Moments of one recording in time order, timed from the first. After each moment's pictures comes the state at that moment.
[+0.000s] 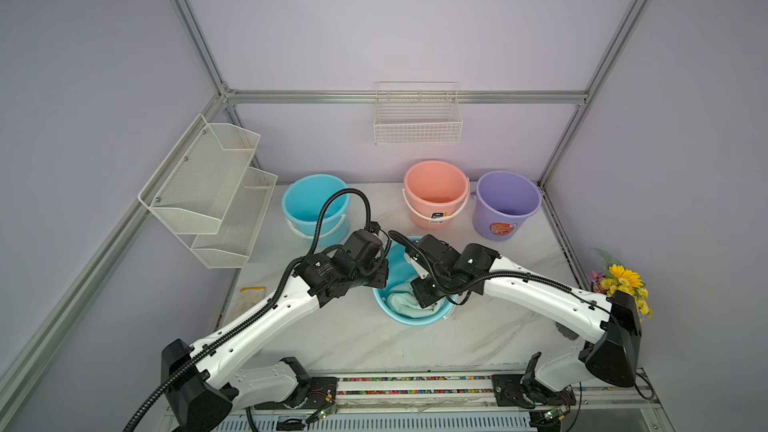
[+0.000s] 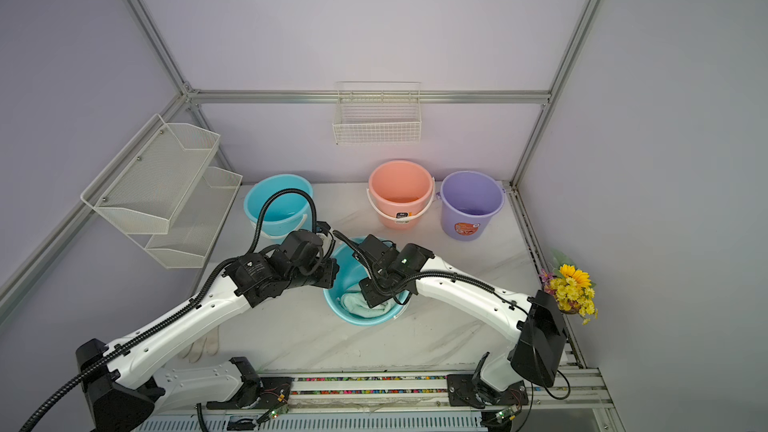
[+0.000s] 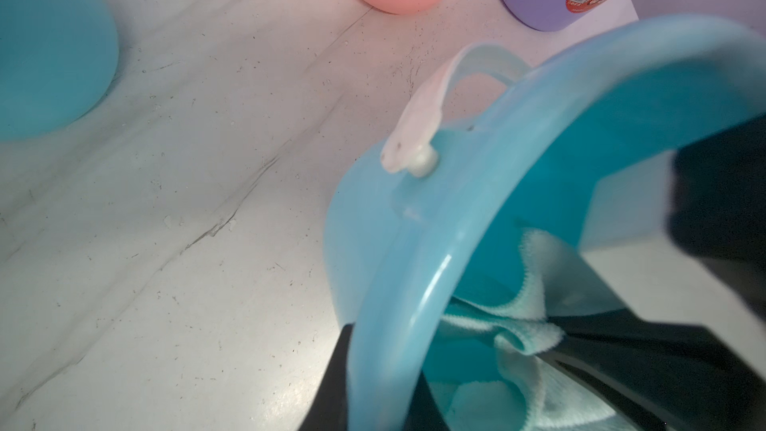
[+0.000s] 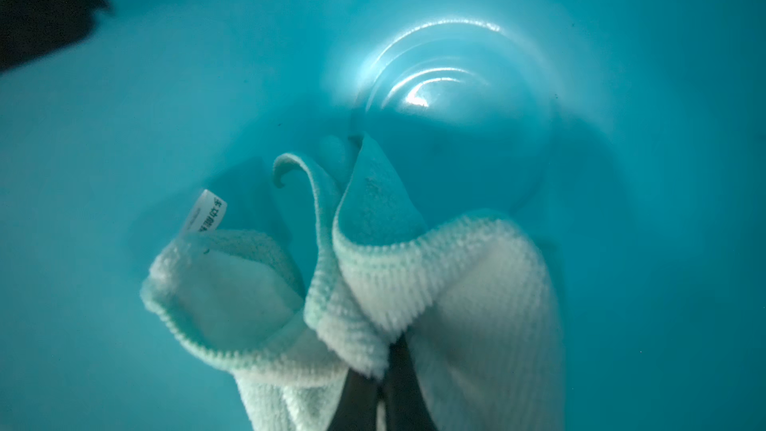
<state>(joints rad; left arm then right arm) -0.76 1.20 1.14 -0.81 -0.12 -0.52 0.95 1.52 1.31 -0.94 -0.02 0.47</state>
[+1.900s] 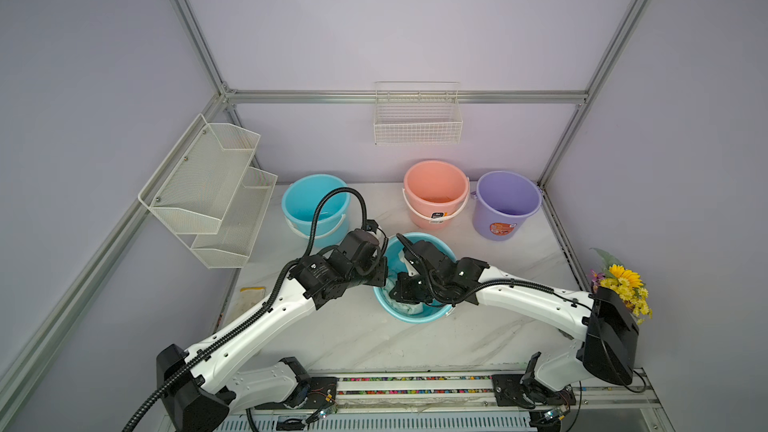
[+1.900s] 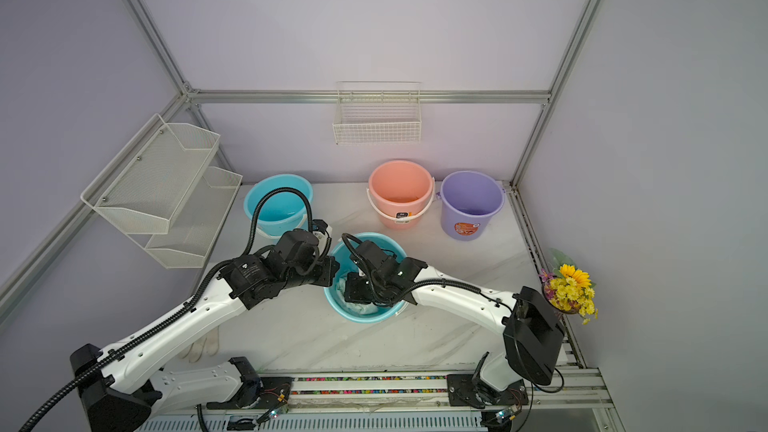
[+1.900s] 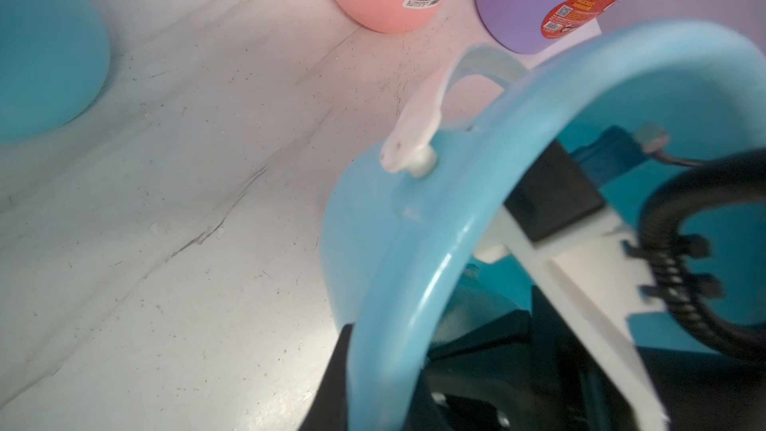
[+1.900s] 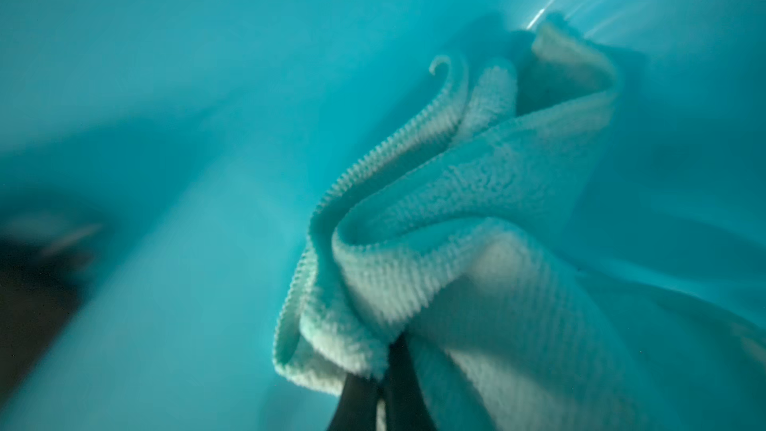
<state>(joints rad) -0.75 1.17 1.13 -0.78 -0.09 -0.55 0.95 1.55 1.12 -0.44 -0.24 0.98</state>
